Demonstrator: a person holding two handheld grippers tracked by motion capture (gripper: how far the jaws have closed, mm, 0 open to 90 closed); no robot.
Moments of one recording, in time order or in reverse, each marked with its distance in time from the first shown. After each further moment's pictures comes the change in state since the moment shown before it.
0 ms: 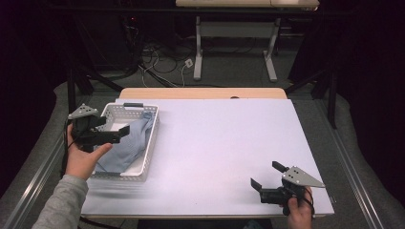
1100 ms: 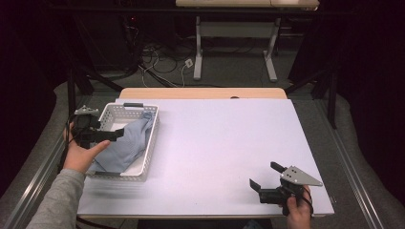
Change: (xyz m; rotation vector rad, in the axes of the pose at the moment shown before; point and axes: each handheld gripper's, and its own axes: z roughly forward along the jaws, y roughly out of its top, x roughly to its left) left arm 0.037 -0.014 0.027 0.165 0.092 -0.031; right arm -0.001 -0.002 0.004 0.030 0.016 0.003
